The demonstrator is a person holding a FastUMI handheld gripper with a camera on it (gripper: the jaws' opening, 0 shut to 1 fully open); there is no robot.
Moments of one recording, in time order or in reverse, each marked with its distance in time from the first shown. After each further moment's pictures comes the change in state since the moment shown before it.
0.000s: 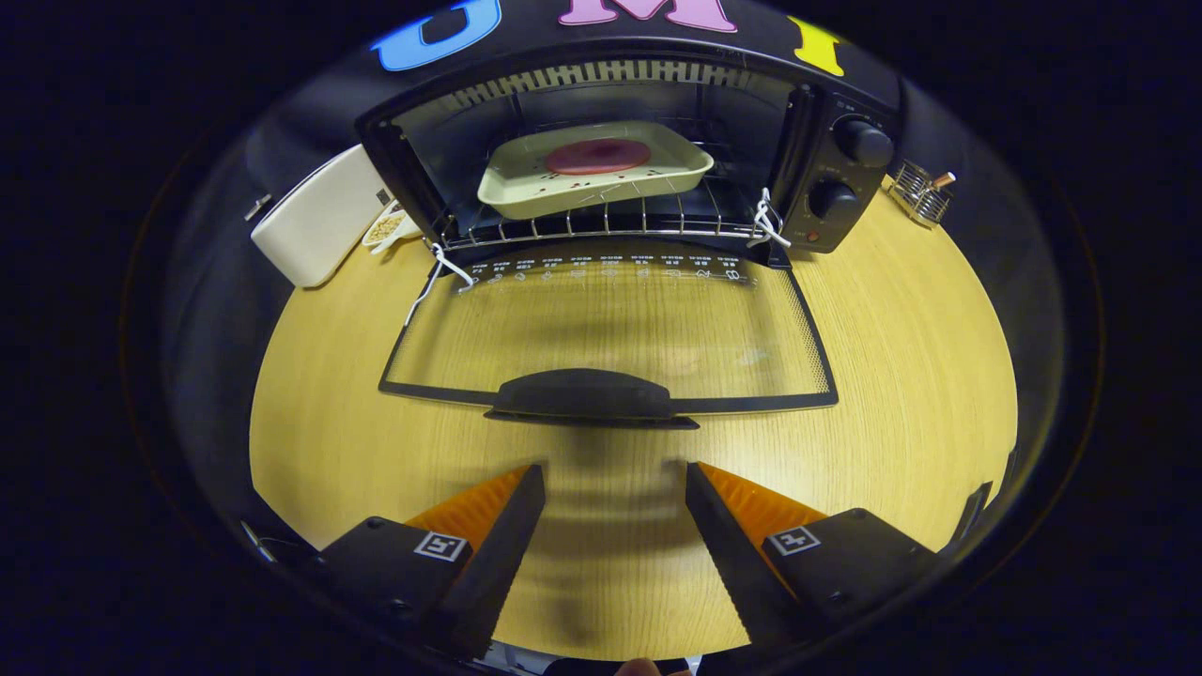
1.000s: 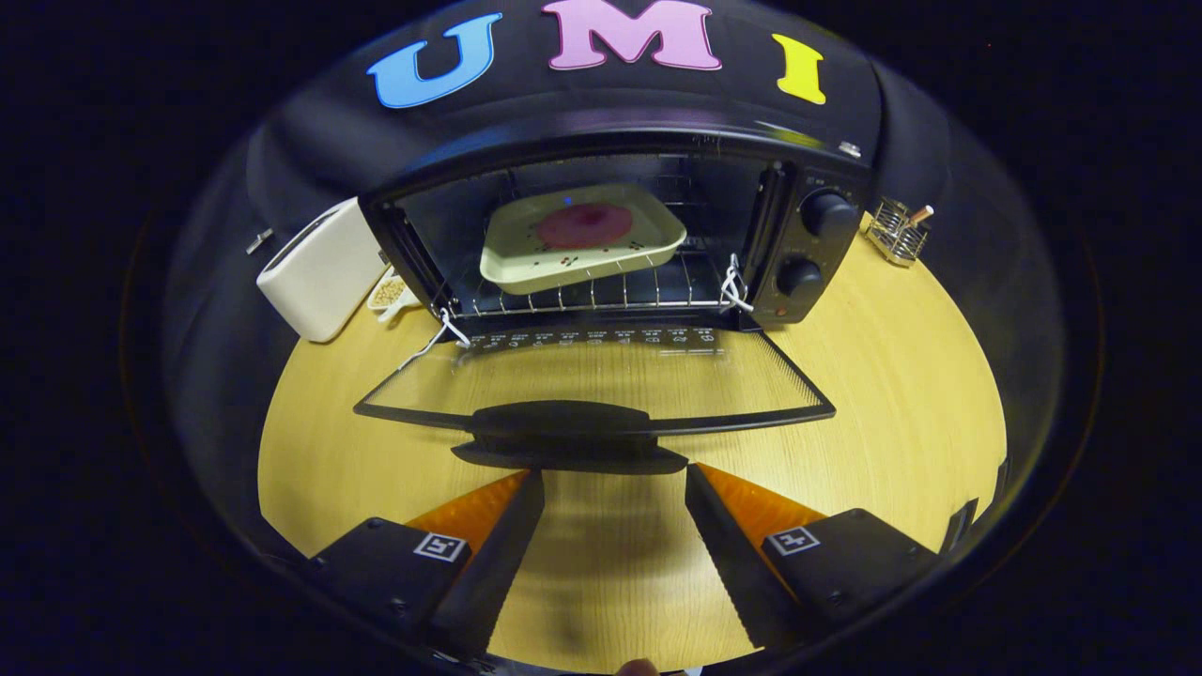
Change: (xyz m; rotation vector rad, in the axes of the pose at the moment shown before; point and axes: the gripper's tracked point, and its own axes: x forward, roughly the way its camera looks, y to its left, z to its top) arm -0.030 -0.005 0.041 0.013 -0.199 0.002
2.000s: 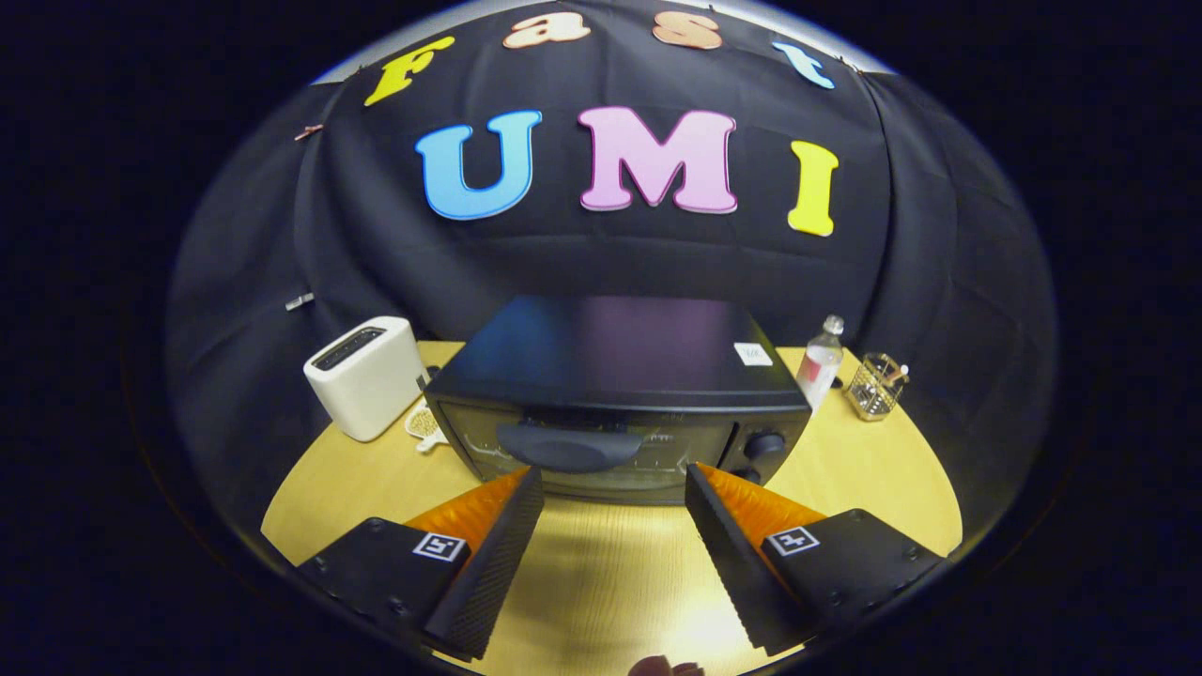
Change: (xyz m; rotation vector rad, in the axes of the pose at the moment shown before) arm -0.105 -0.008 0.126 -0.106 -0.444 0.049
